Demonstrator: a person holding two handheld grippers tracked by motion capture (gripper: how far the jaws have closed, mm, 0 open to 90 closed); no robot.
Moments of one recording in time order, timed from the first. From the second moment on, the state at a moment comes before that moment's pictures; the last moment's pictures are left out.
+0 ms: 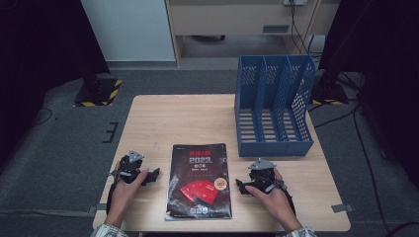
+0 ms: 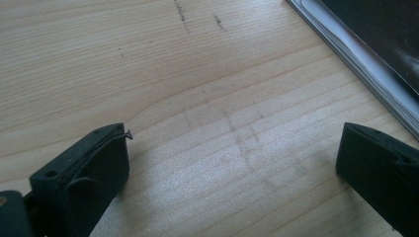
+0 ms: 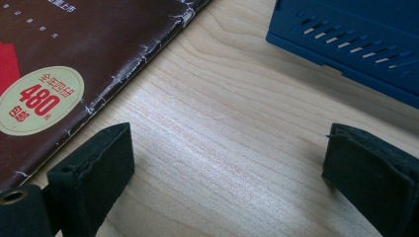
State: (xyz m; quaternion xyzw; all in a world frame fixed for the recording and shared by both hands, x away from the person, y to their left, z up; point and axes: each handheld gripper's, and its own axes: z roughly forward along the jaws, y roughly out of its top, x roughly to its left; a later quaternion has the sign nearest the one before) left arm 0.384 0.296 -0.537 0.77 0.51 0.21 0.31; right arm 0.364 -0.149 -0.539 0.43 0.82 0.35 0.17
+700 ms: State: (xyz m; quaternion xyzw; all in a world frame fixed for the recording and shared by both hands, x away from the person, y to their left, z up) left arm 0.364 0.274 -0.514 0.78 0.49 0.17 0.34; right arm 0.344 -0.128 -0.515 0.34 0.84 0.38 0.16
